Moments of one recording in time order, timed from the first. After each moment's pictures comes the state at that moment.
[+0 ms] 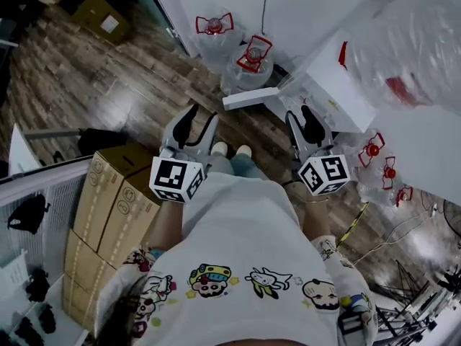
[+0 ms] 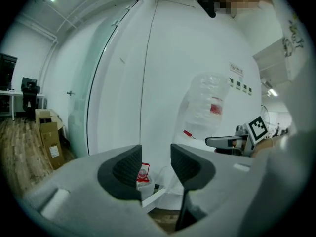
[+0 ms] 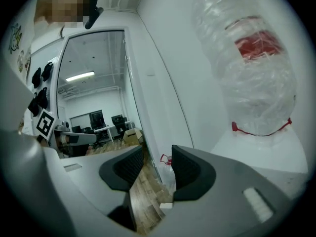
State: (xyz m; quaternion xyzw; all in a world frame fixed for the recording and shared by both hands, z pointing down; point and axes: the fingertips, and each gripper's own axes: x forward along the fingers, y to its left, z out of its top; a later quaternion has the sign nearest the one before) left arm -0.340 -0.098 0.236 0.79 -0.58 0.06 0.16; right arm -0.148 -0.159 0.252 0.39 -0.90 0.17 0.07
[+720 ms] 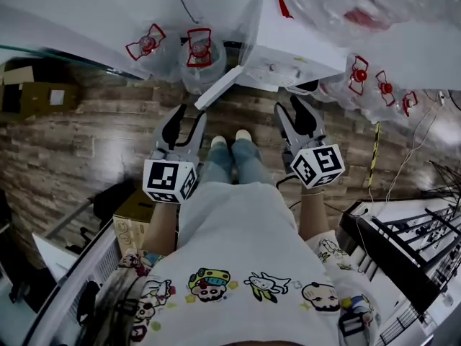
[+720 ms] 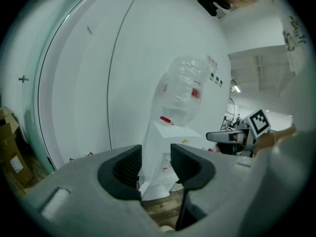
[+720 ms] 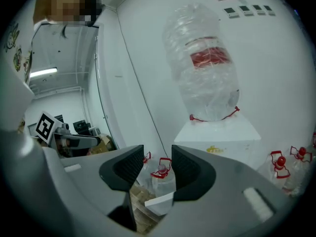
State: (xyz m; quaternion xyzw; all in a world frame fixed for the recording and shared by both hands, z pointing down) left arm -0.289 -0.172 0.281 0.90 -0.39 0.13 0.17; right arm -0.093 -0.145 0.284 0.58 -0.78 0.21 0.05
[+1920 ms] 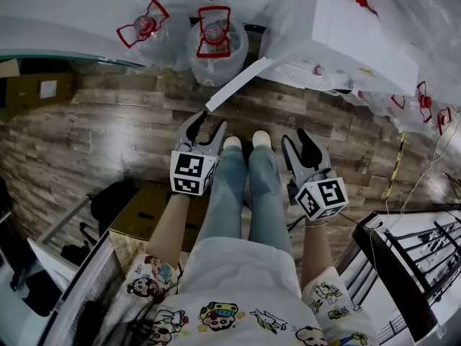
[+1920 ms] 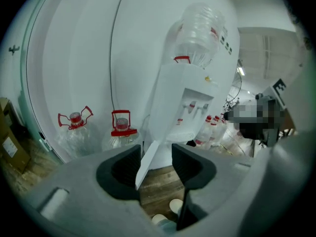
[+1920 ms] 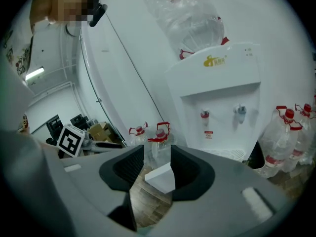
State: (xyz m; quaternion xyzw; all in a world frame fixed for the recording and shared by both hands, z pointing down) left arm -0.295 -0.194 0.560 0.87 -0.35 0.26 0.23; right arm -0.130 -0.133 0.497 0.57 -0.75 0.32 0.09
